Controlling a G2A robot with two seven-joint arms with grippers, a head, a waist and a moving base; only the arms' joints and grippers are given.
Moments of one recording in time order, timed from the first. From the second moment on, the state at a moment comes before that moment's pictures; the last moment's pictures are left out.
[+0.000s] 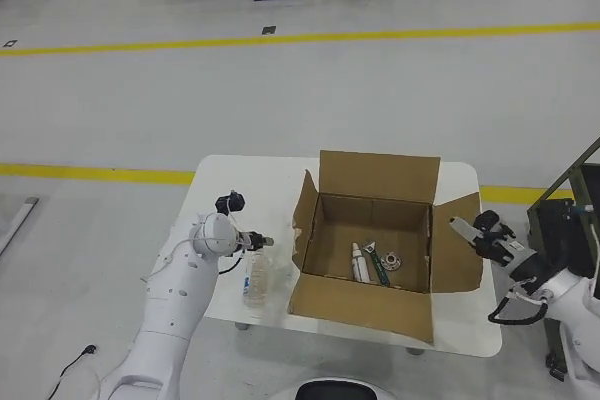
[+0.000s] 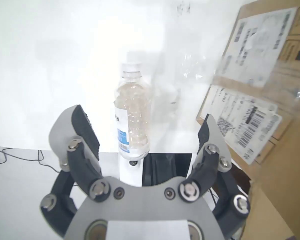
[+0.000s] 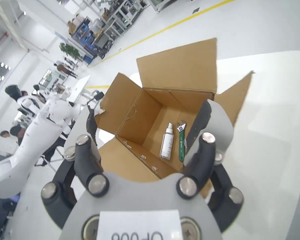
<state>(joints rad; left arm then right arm) 0.77 -1.49 -1.37 -1.07 1.12 0.10 -1.18 -1.58 -1.07 1.88 -2.08 -0.35 -0.19 0.75</state>
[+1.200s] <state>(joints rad) 0.79 -1.47 -1.44 -1.38 1.08 0.19 -1.19 -1.10 -1.11 1.16 -1.79 -1.25 0.13 1.08</state>
